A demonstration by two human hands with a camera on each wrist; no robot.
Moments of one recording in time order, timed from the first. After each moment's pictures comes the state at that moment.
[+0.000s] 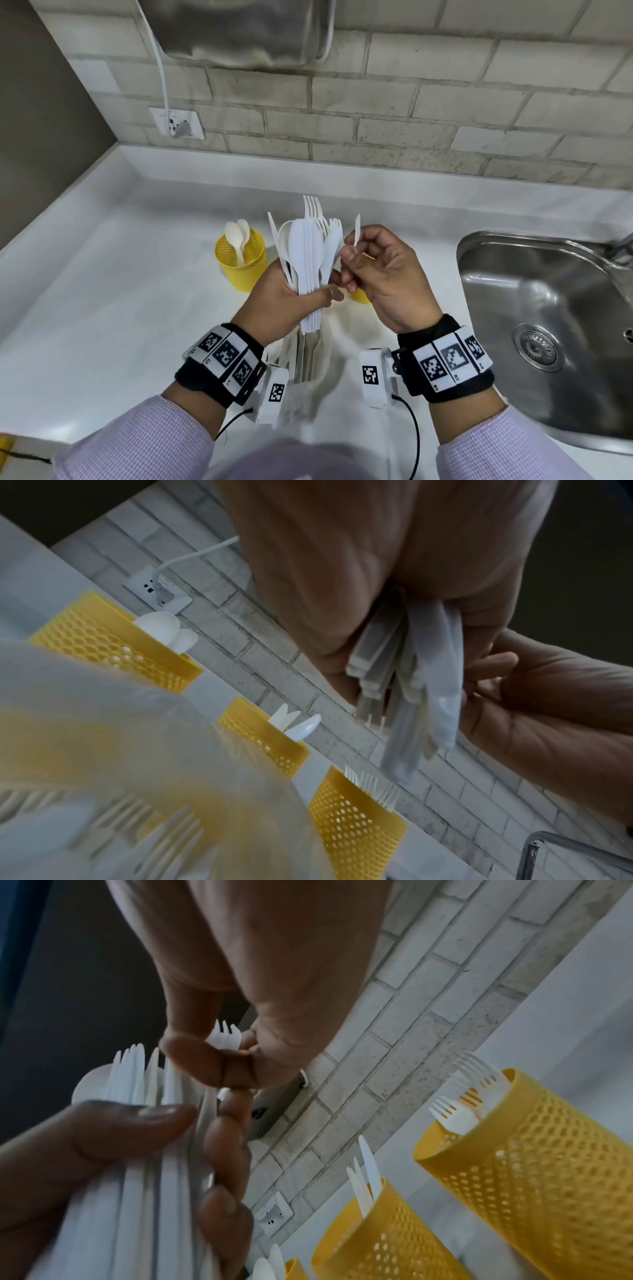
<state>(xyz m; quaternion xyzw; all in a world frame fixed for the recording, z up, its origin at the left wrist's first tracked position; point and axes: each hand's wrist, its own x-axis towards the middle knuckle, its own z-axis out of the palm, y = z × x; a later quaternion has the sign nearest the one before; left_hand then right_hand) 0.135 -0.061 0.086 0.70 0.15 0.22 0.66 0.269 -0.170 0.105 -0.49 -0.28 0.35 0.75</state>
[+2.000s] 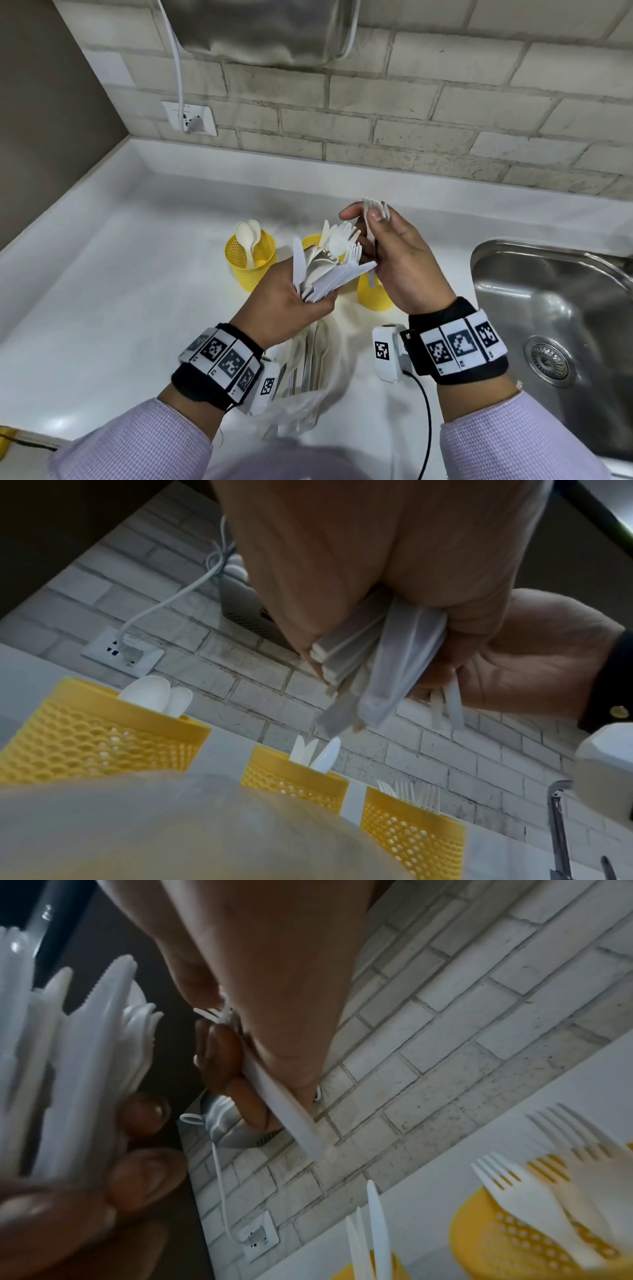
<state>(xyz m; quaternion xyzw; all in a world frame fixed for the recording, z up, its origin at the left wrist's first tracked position) 0.124 -0.053 0.105 0.79 0.18 0.23 0.53 0.285 -0.143 0.130 -0.50 -0.36 0.36 0.69</state>
